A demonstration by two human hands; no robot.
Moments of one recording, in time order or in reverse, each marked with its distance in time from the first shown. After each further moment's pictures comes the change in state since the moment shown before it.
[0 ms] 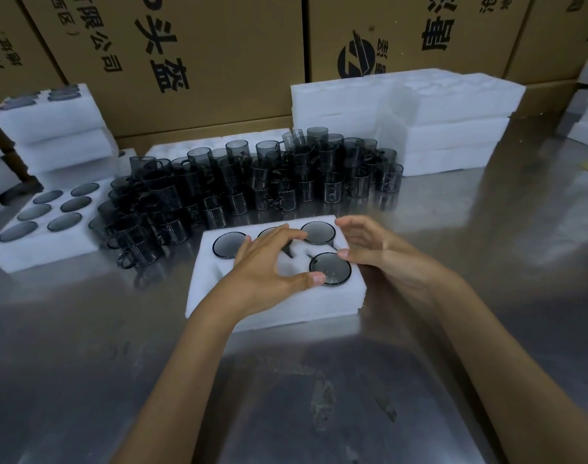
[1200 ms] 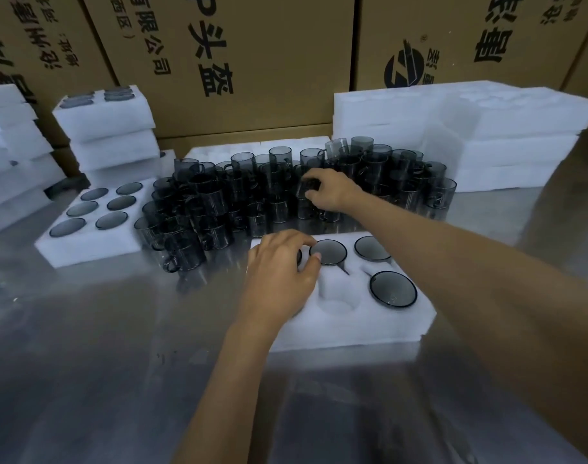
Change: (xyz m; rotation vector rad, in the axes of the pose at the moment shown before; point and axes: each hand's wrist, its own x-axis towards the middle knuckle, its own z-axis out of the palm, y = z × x) left_hand 0.015 -0.043 -0.018 0.213 0.423 0.062; right_hand 0.200 -0.053 0.080 -0.929 0.070 -0.027
